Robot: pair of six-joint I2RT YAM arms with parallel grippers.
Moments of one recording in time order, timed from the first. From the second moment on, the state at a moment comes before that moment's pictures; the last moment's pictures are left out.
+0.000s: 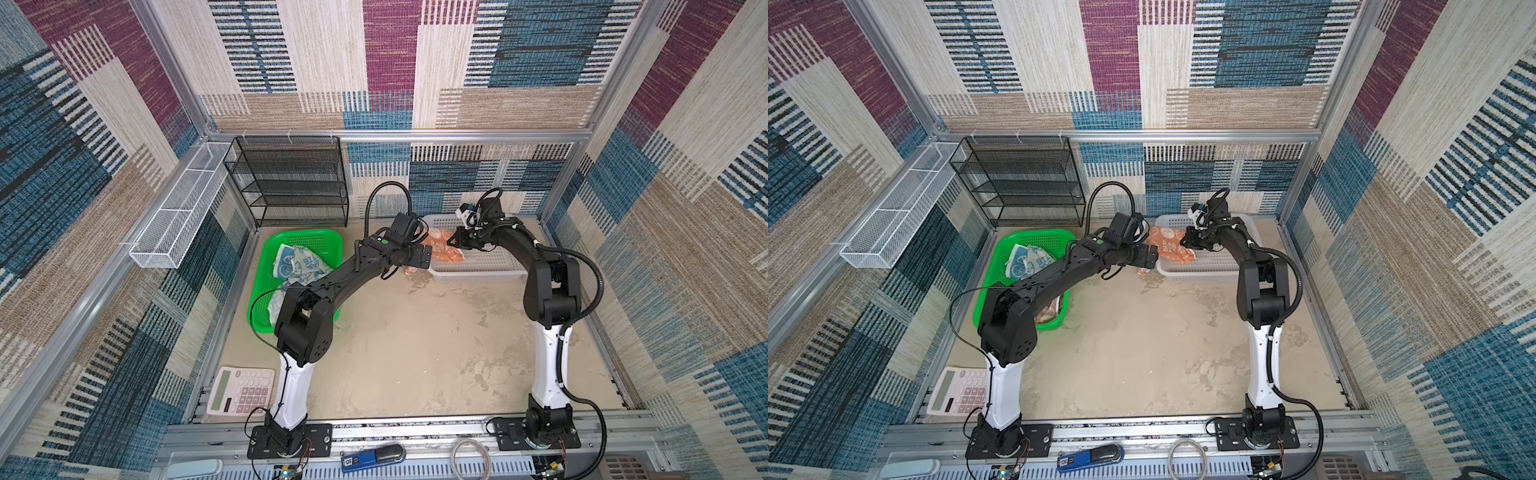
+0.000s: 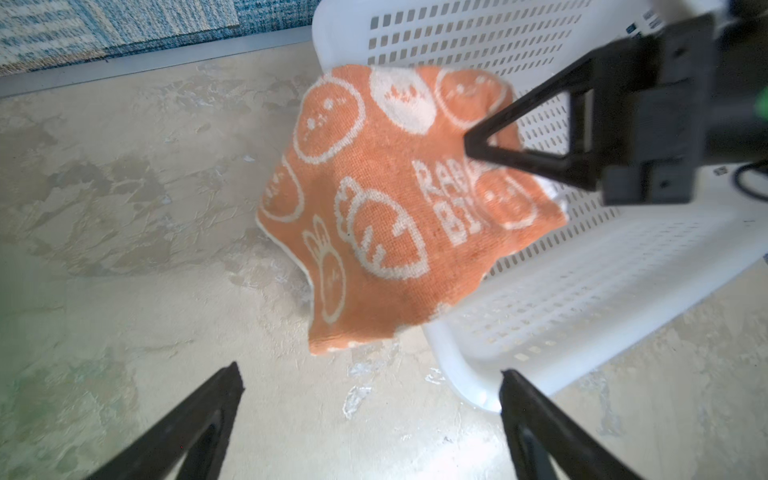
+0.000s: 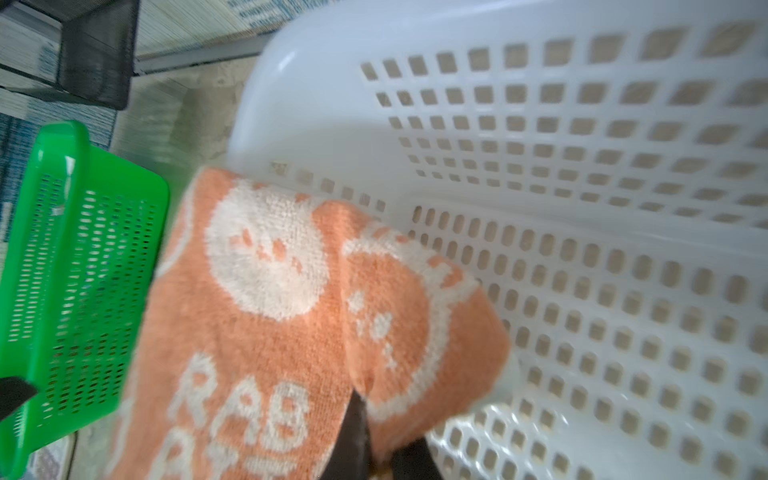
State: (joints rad) left arm -0.64 2.08 1.84 -0.57 -0.02 -0.29; right arm 0.07 2.21 1.89 -0.62 -0.56 0.13
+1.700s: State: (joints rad) left arm -0.72 2.42 2.20 -0.62 0.21 -0.83; right arm -0.01 2.24 1.73 -0.56 -0.52 0.05
